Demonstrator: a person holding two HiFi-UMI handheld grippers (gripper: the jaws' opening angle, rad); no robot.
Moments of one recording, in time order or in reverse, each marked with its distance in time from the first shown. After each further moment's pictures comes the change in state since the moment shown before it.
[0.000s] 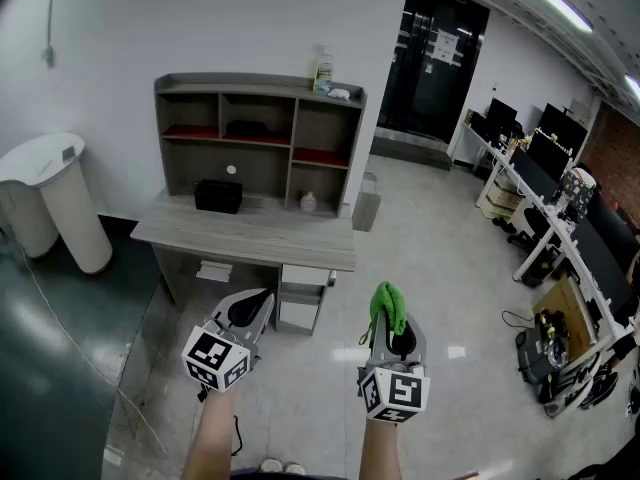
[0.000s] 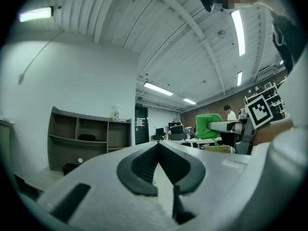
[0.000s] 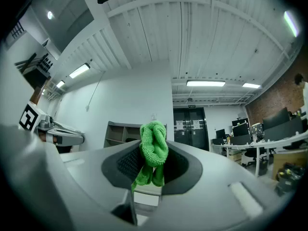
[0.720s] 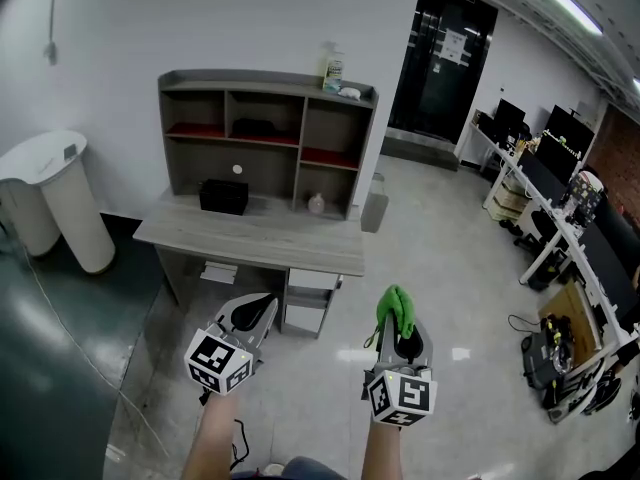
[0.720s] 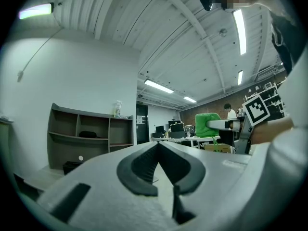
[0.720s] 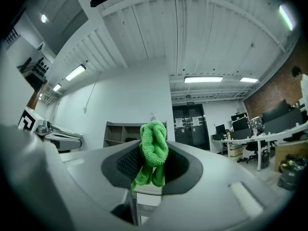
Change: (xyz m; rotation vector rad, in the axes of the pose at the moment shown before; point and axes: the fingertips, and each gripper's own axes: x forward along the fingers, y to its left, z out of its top) left arm 0.010 0.025 -0.017 -0.005 0.024 -0.005; right arm 0.027 0.000 -0.016 0.052 0.012 -0.009
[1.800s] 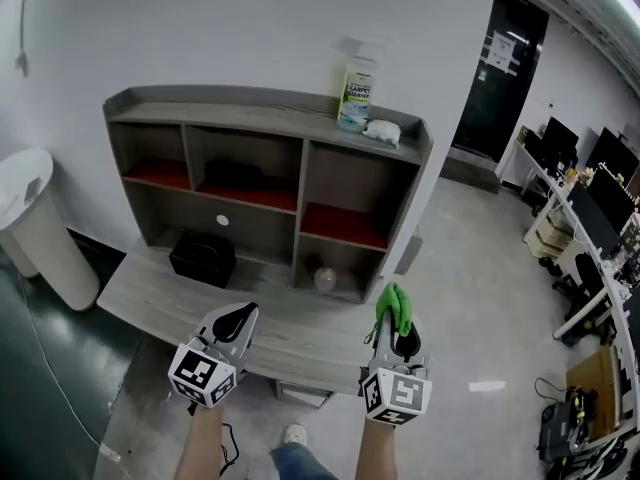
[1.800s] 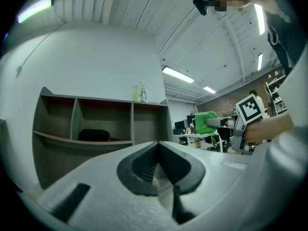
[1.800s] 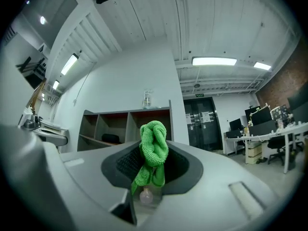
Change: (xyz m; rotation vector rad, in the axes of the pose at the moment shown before) left arm 0.307 0.299 -0.063 0.026 0.031 0.183; right arm 0.472 -0.069 -0.102 0.003 0.011 0.084
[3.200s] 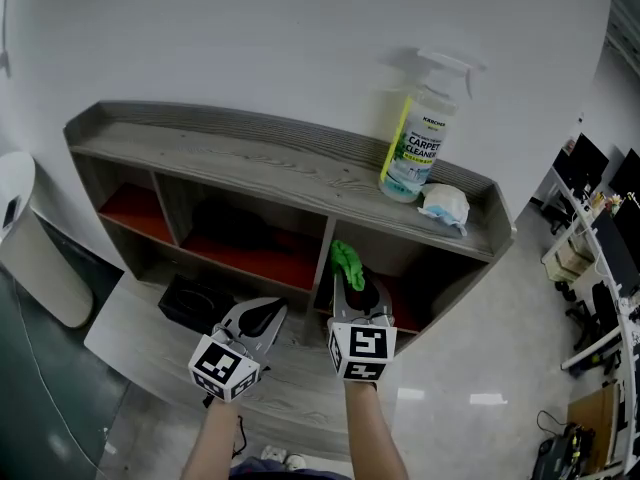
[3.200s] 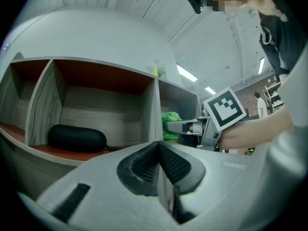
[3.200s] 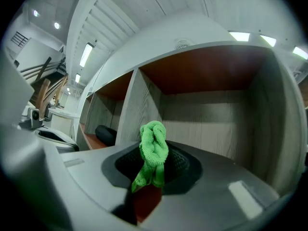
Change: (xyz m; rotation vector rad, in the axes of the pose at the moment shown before) left arm 0.198 0.140 -0.009 -0.023 -0.003 -0.066; right arm 0.326 0.112 -0.038 -0.106 0.100 0.290
